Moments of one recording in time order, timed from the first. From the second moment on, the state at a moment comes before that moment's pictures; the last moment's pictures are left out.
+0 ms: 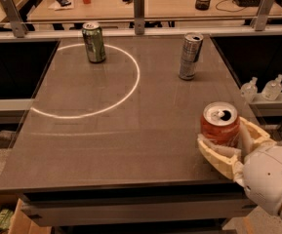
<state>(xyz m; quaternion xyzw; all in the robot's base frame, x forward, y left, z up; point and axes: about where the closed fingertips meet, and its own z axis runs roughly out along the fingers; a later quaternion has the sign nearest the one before) 0.384 -0.154 0.901 -0.27 0.73 0.07 0.62</state>
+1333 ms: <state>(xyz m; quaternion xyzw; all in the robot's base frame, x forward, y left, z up) 0.433 -0.196 0.930 -0.22 0.71 -0.01 0.67</state>
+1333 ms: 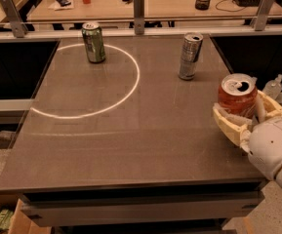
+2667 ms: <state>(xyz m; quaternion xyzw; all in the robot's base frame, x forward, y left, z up) 0.508 -0.288 0.979 -0.12 0.72 -0.08 0.68</state>
